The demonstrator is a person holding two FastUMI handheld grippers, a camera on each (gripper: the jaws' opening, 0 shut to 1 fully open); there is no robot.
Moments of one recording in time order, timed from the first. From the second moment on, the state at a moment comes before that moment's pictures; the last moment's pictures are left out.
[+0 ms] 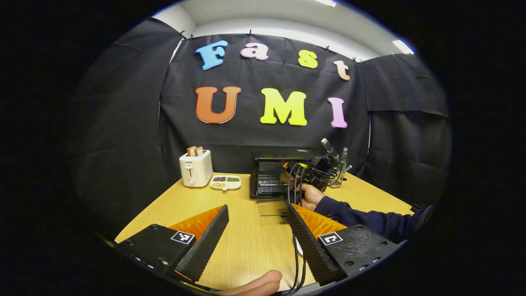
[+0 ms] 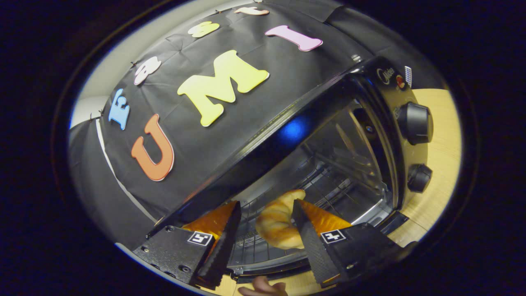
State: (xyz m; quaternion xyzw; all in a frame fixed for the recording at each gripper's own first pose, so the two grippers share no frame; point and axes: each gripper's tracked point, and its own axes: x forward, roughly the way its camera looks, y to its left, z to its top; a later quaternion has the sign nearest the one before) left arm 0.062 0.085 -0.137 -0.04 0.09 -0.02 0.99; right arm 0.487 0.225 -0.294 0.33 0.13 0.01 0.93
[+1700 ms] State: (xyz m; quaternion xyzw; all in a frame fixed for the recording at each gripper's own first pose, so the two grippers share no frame) left arm 0.126 -0.020 -0.191 -0.05 0.17 -0.07 0.98; right arm 0.099 0.000 -0.097 0.01 0.04 -0.02 1.00
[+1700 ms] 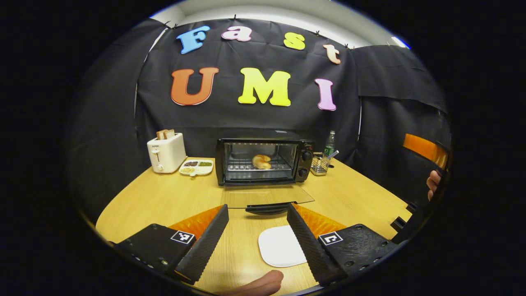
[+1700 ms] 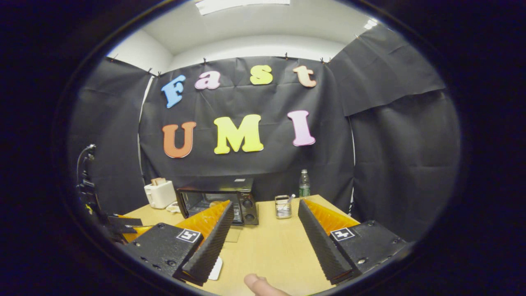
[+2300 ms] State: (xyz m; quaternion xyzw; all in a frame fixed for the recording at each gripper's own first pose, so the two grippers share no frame) left arm 0.181 -0.068 -0.275 -0.04 0.29 -0.09 0.95; right arm 0.087 -0.023 -0.102 0.00 0.03 0.01 1.00
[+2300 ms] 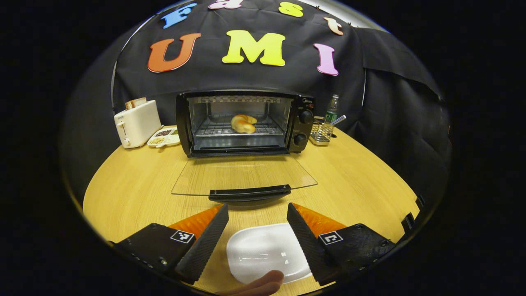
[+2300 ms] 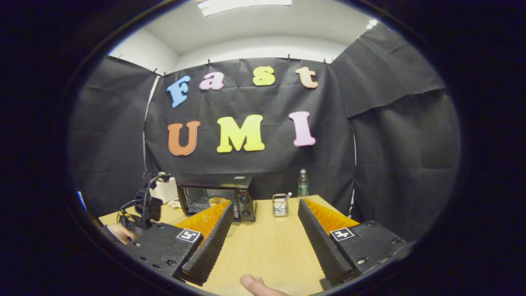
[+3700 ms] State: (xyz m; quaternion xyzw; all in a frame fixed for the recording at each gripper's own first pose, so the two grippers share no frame) left arm 0.222 -0.070 -0.259 -0.02 0.33 -0.07 0.94; right arm 0.094 -0.036 -0.117 0.03 0.02 0.03 1.00
